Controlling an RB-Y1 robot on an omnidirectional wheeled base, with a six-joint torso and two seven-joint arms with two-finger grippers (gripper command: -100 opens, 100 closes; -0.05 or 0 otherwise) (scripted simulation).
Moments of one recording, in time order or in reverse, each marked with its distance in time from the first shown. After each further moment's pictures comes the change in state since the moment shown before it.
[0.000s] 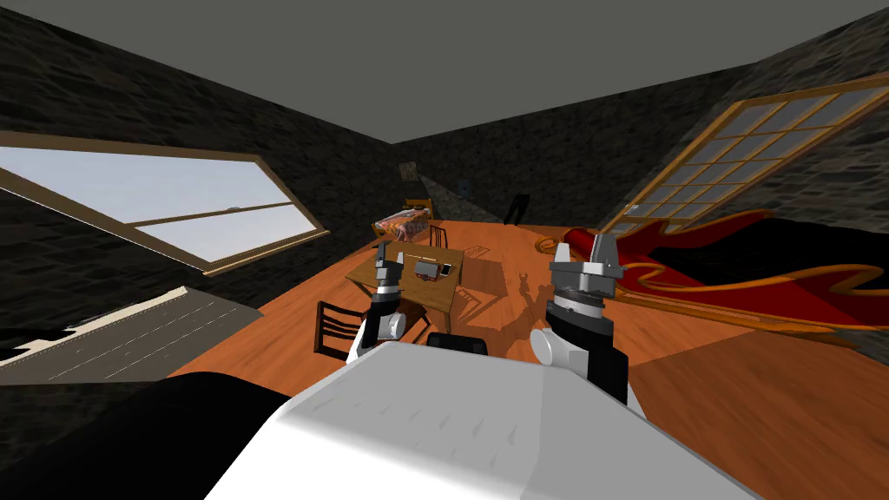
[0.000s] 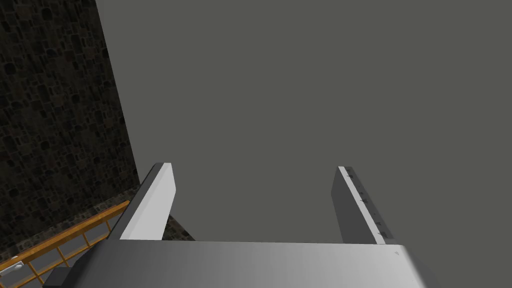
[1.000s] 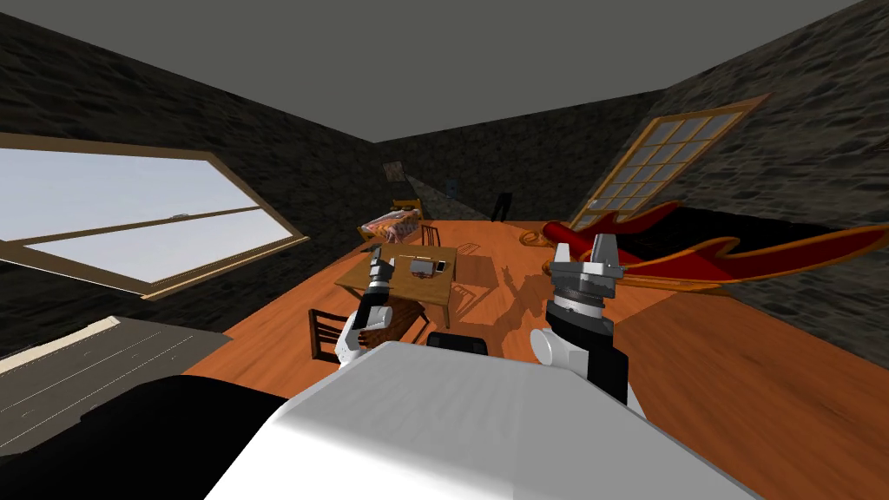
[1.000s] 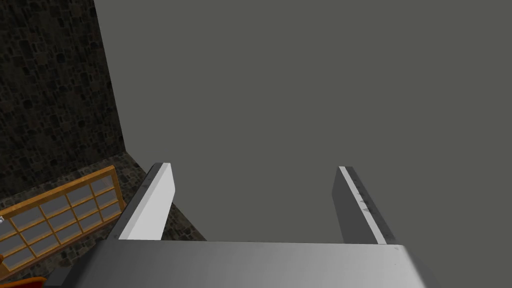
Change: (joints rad) left arm -0.106 0.101 0.210 0.148 0.028 0.218 0.157; right arm 0.000 0.000 0.000 0.000 0.000 0.000 0.000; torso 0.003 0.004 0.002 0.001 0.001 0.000
